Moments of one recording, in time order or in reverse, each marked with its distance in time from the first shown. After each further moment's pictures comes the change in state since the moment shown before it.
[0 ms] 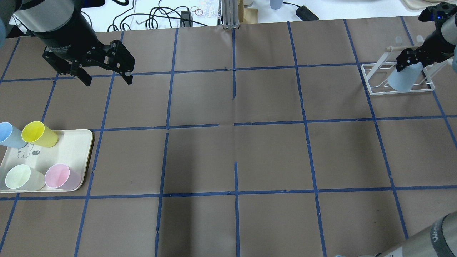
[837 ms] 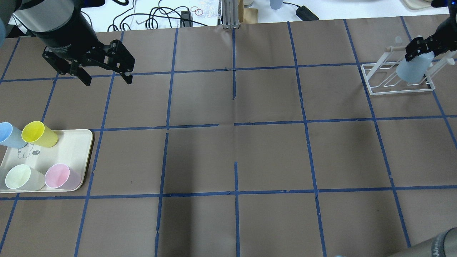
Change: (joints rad) left arm 0.000 -0.003 0.002 -0.001 0.001 0.000; right arm 0.000 -0.061 -0.003 0.012 0.001 -0.002
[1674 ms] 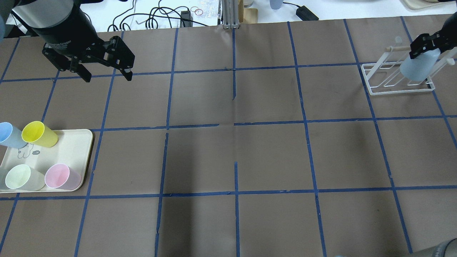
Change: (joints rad) left arm -0.001 -0.002 0.008 0.007 -0.001 0.005; right arm 0.000 -0.059 -0.007 0.043 0.000 -0.022
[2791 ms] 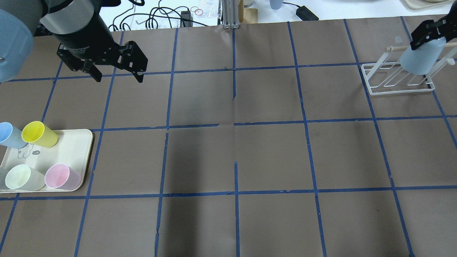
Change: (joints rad) left arm -0.054 0.002 -0.026 0.084 0.023 -0.031; right arm 0.055 -0.154 -0.003 0.127 -0.015 0.008
